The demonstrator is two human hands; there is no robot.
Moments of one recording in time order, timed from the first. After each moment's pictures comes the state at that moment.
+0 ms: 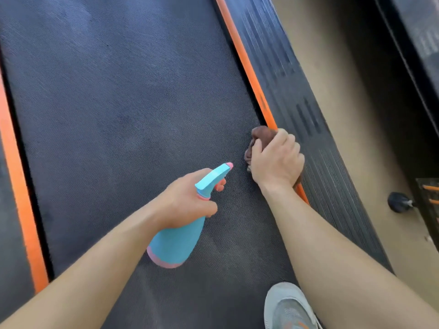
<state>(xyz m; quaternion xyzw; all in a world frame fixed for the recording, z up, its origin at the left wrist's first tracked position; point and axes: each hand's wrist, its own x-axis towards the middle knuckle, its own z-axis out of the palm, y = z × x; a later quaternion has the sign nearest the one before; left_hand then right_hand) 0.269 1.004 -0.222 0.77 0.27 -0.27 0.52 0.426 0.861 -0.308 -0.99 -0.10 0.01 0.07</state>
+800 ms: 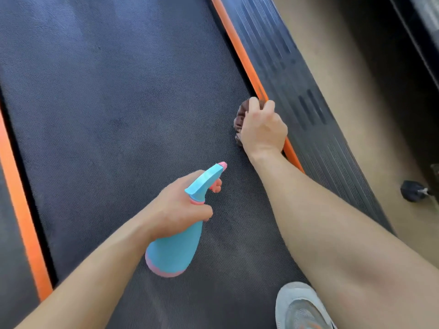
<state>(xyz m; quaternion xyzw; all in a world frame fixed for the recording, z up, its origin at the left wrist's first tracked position) 0.258 1.009 -0.228 0.77 0.26 -0.24 0.53 0.462 0.910 -0.318 -0.98 -0.19 0.00 0.05</state>
